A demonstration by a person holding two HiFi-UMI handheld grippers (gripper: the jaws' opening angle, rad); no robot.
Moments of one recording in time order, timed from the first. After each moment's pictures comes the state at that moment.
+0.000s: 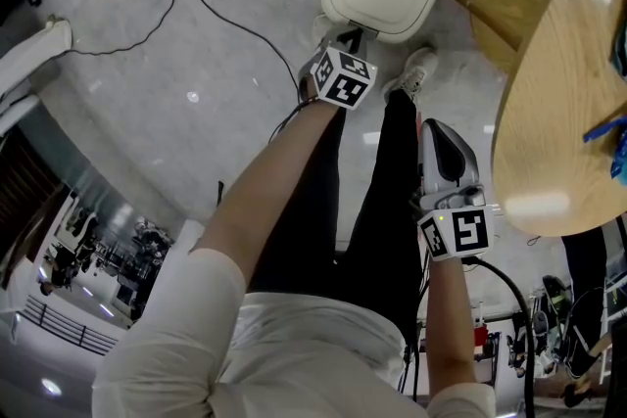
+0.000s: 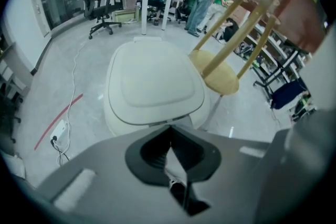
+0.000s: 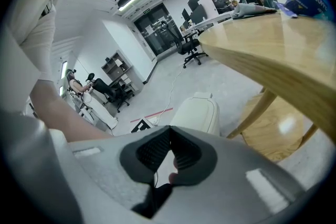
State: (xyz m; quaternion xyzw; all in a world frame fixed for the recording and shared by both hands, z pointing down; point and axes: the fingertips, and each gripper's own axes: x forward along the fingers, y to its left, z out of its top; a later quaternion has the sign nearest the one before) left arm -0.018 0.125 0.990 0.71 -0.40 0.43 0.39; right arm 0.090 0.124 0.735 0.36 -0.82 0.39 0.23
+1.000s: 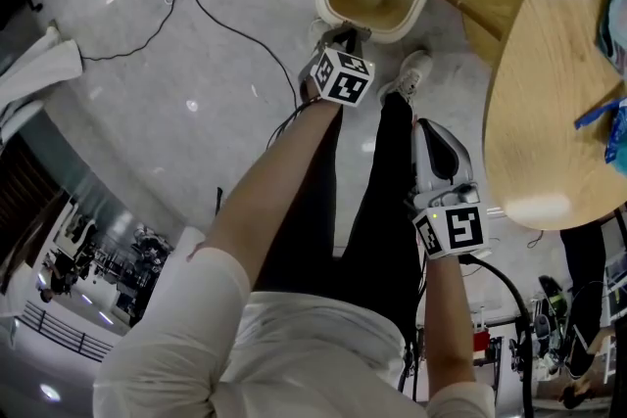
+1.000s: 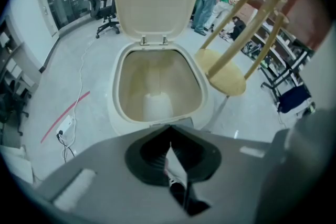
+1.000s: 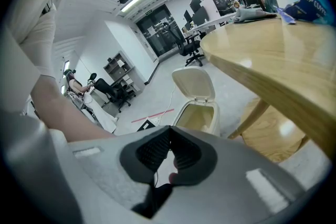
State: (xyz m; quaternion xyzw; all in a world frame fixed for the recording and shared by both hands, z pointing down) left arm -0.017 0.123 0.992 0.68 -0.43 0.44 0.40; right arm 0.094 0.130 0.726 0.36 -0.82 0.38 0.22
